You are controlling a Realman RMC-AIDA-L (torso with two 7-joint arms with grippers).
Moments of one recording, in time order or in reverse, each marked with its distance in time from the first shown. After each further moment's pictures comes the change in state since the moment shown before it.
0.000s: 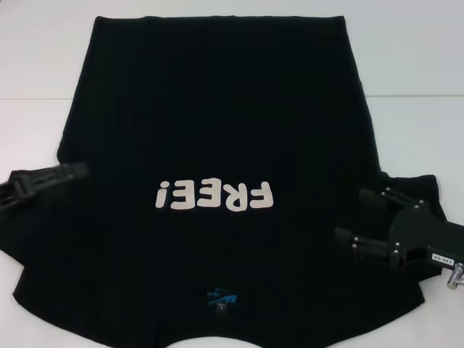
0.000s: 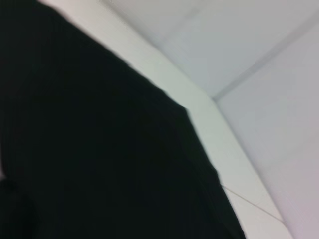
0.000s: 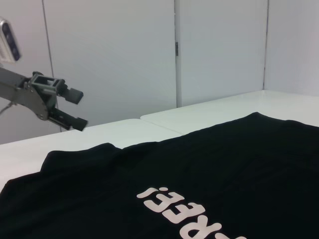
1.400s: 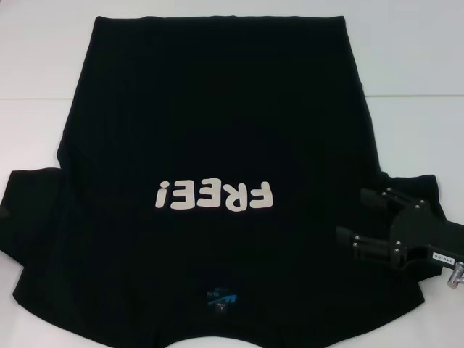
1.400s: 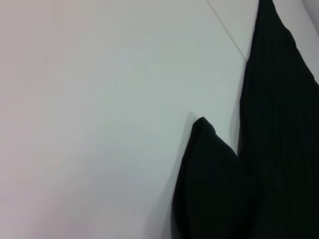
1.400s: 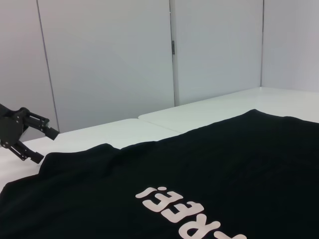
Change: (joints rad) left arm -0.025 0.079 -0.250 -0.037 0.406 -0.139 -0.330; right arm 0.000 -0.002 -0.001 -0.001 0.000 0.004 0.023
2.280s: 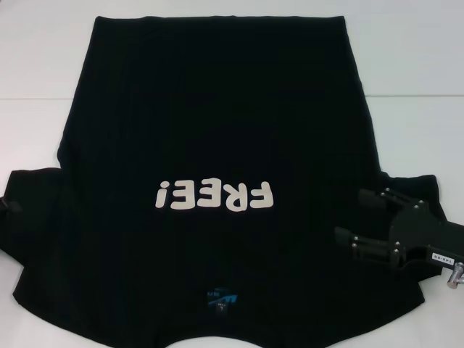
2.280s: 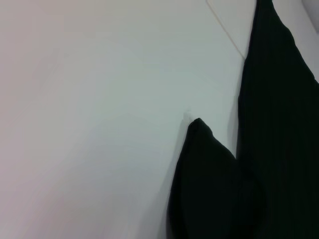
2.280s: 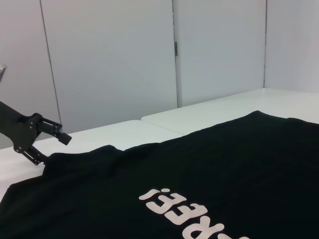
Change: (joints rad) left arm -0.026 0.001 0.009 -0.063 -0.008 -0.071 0.035; right arm 0.001 0.000 -0.002 0.000 0.000 -0.008 0.002
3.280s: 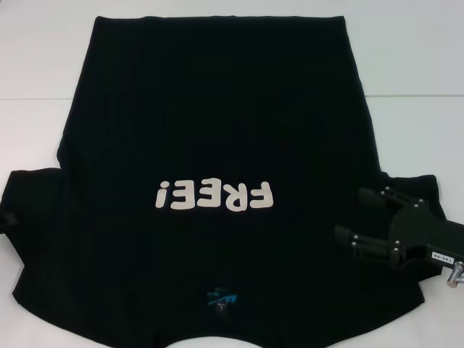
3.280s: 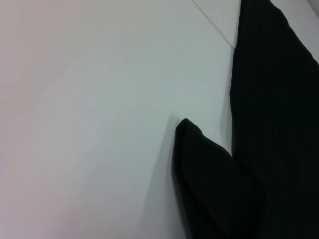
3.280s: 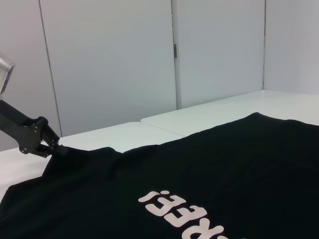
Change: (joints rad) left arm -0.014 -0.002 0.077 0.008 -0.002 -0.032 0.030; right arm 0.001 0.001 0.004 0.000 0.002 -0.002 0.000
